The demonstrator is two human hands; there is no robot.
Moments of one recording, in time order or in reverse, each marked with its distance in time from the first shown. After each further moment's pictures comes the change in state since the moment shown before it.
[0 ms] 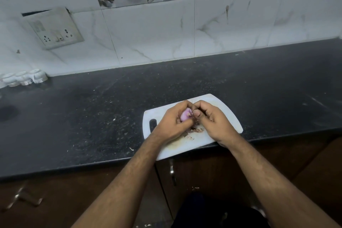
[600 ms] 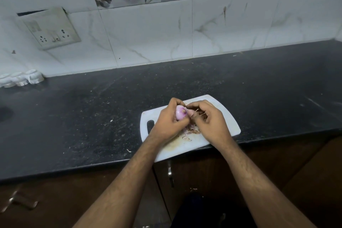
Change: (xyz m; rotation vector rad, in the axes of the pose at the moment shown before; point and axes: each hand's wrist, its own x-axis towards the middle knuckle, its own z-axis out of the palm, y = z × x) left_hand 0.001 -0.003 0.003 0.054 0.118 -0.138; right_hand 0.000 0.002 0.008 -0.204 0.238 -0.002
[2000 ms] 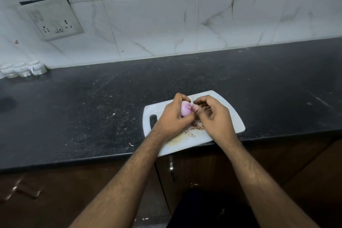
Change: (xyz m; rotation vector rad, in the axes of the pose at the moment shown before) left_hand -0.001 0.003 0.001 0.058 -0.019 0.011; right_hand -0.002 -0.001 0.003 -0.053 0.076 0.039
